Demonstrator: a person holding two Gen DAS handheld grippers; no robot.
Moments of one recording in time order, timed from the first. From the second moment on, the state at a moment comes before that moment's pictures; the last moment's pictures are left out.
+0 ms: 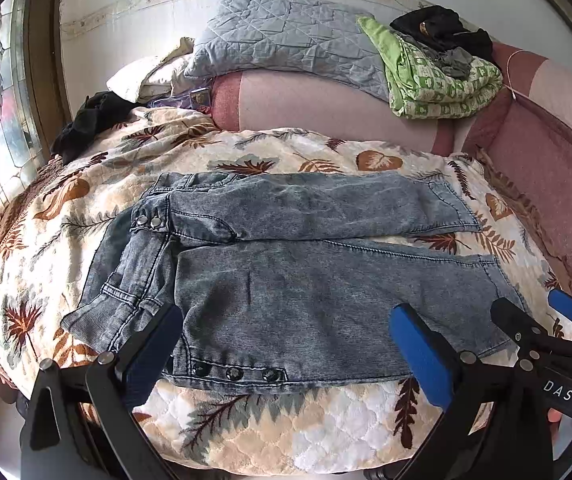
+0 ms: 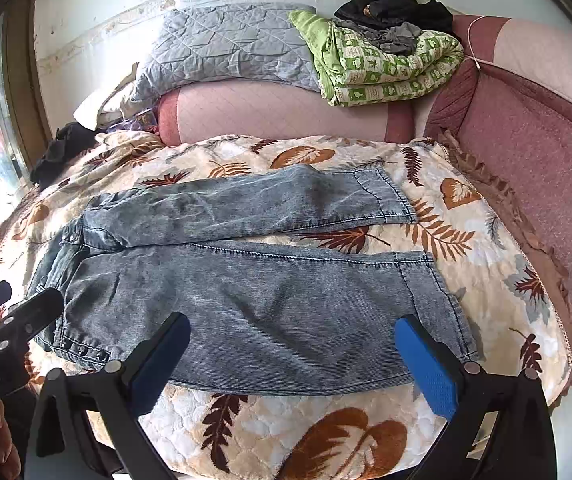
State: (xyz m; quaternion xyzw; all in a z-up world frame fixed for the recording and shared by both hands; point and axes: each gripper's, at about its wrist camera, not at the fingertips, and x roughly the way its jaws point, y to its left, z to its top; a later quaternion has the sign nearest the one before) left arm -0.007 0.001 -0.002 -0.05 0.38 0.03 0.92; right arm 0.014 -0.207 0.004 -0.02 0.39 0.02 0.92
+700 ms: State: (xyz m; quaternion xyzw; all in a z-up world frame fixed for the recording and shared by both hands) left arm -0.007 0.002 -0.007 -0.05 0.39 0.03 0.92; right arm 0.013 -0.207 0.001 -0.02 0.39 0.02 0.92
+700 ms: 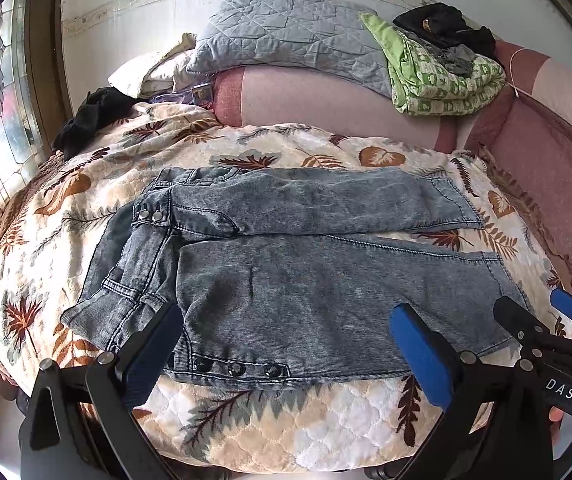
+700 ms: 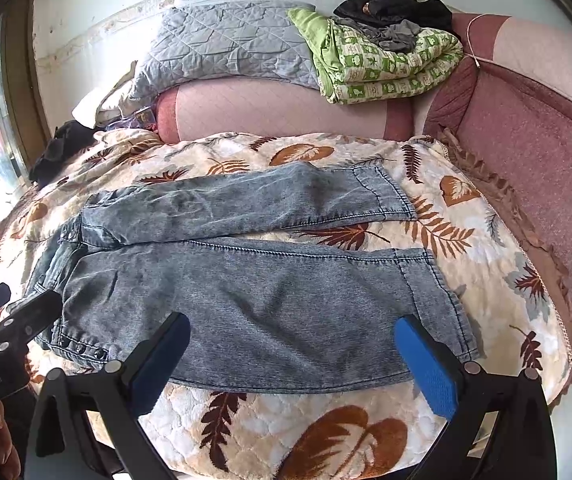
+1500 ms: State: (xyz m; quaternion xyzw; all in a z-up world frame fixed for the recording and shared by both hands) left arm -0.008 0.006 -0.007 -0.06 0.39 0.04 0.92; right arm 0.013 -0.207 0.000 -0.03 0.39 0.02 0.92
